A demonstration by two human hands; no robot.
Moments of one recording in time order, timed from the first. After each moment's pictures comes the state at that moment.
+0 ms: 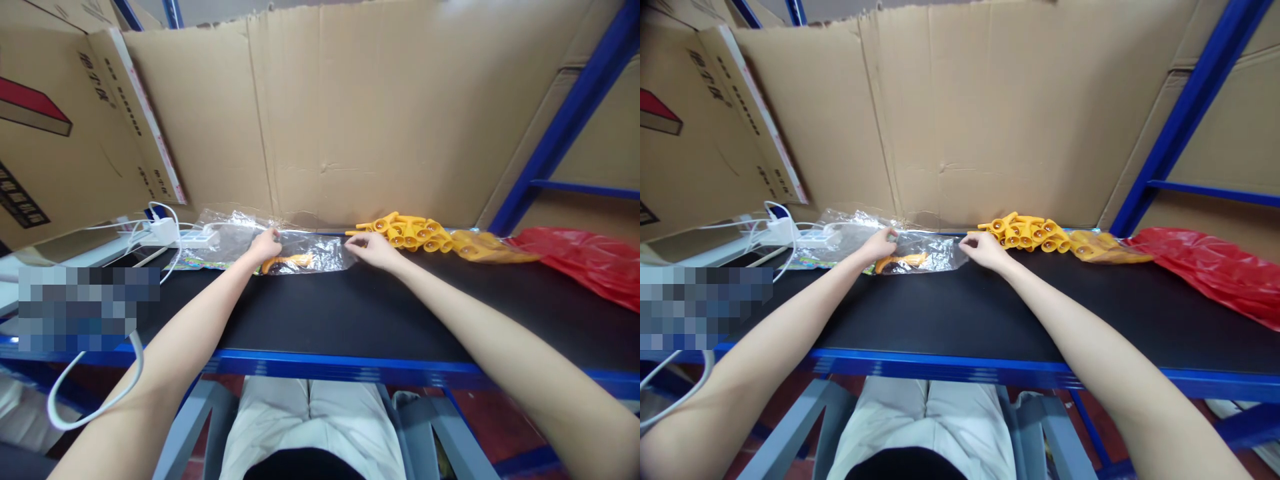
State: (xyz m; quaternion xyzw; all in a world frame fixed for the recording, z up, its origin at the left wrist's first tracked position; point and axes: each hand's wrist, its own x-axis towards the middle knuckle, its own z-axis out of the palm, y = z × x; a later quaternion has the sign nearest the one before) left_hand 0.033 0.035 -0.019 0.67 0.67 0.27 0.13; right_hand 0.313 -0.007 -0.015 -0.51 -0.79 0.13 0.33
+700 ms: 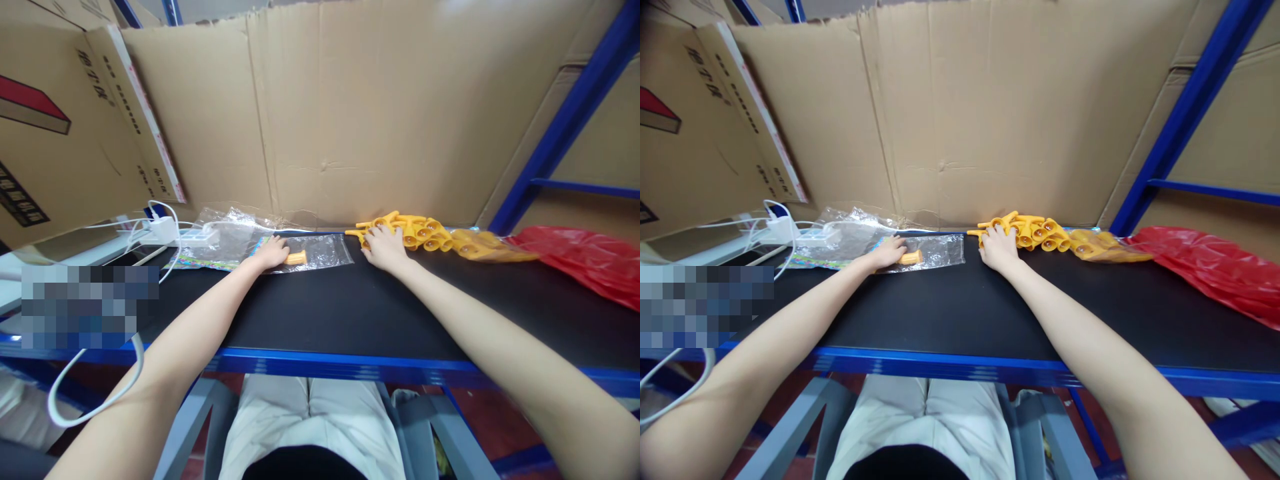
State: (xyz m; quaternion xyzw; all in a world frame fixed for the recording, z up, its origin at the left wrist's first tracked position) left_hand 0.036 0.055 -0.049 0.78 0.62 0.07 -0.01; right_hand 0.337 0.011 -0.040 -0.59 -0.75 -0.27 0.11
